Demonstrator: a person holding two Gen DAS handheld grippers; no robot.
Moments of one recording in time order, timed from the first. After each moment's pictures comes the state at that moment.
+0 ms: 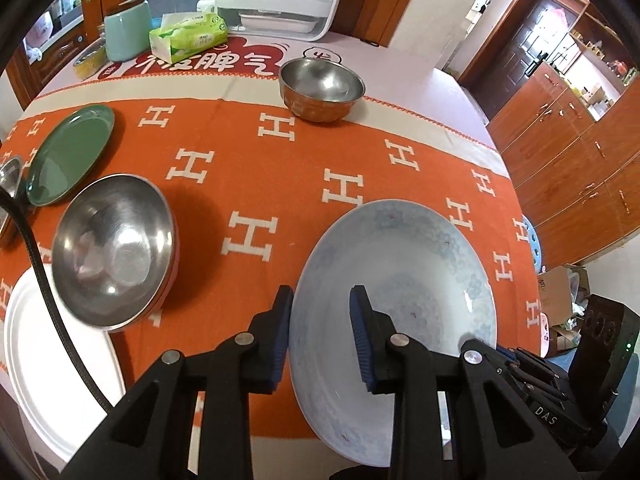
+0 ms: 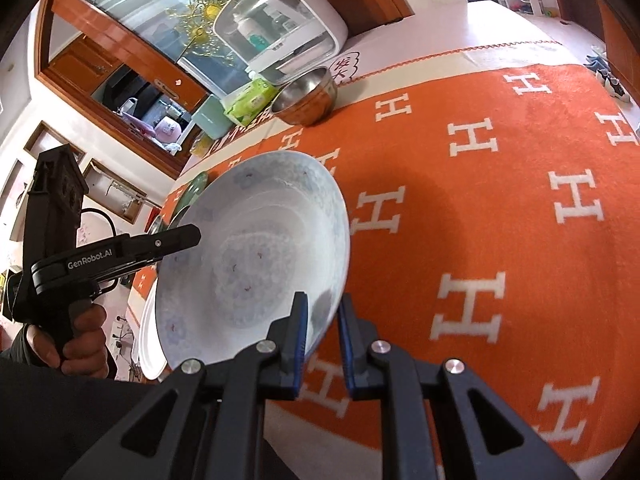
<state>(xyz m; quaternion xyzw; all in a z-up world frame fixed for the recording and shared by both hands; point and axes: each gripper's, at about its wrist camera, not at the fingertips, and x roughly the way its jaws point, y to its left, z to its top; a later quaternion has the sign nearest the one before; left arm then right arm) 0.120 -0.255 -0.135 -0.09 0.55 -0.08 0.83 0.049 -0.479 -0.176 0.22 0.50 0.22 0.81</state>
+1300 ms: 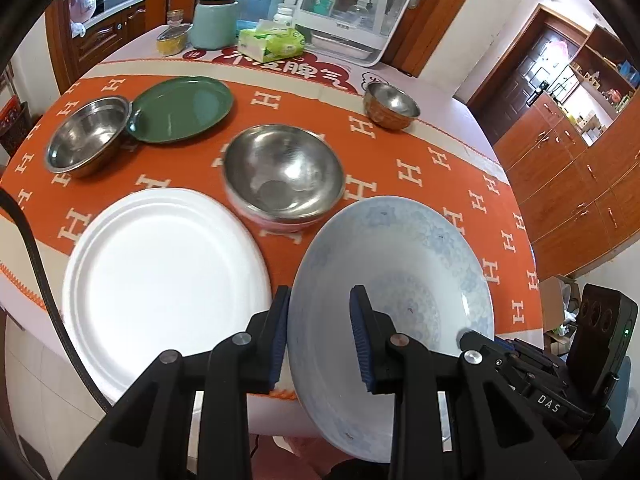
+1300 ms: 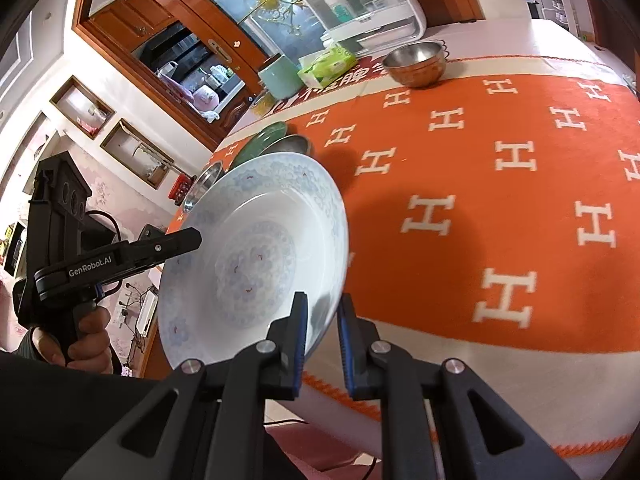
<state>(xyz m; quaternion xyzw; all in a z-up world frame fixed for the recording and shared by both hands) 0.005 -0.108 -0.110 -0.13 0.52 -0.07 0.84 -0.028 -0.346 -0.148 0.18 0.49 0.27 0.81</state>
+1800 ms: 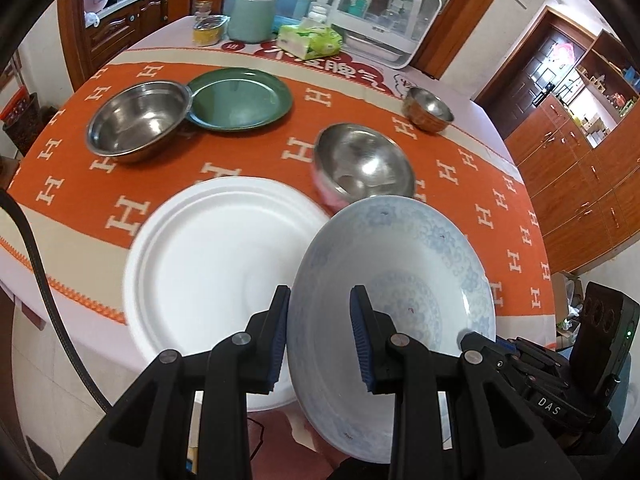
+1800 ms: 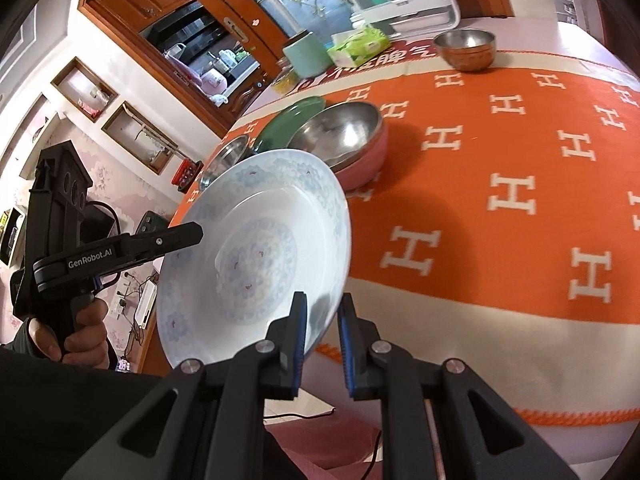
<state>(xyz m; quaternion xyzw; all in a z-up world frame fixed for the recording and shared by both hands) -0.012 -0.018 -0.114 -0.13 0.53 -0.06 0.84 -0.042 -0.260 -0.151 0.16 0.50 0.27 0.81</state>
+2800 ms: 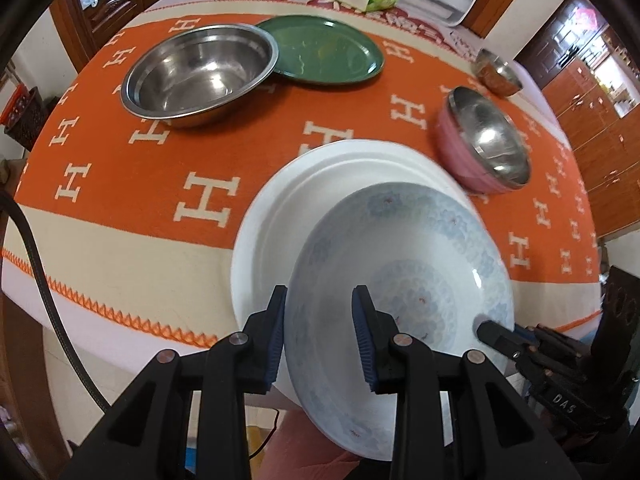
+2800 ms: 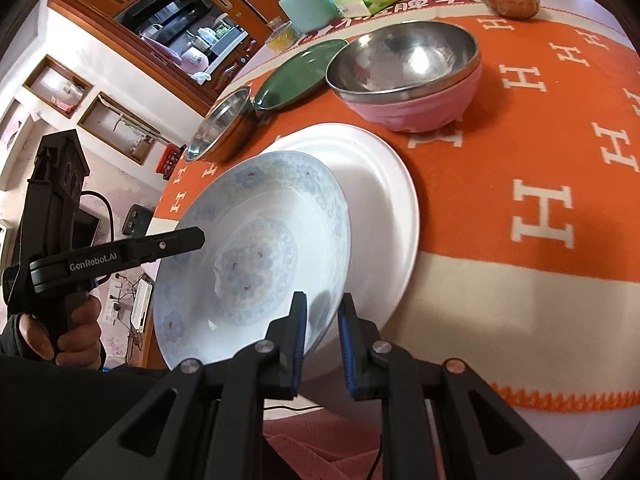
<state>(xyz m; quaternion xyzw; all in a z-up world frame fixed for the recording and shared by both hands) 0.027 0.082 -0.181 -0.07 0.61 -0.05 0.79 -0.023 -0.150 -0.199 0.17 0.55 0.24 0.78</state>
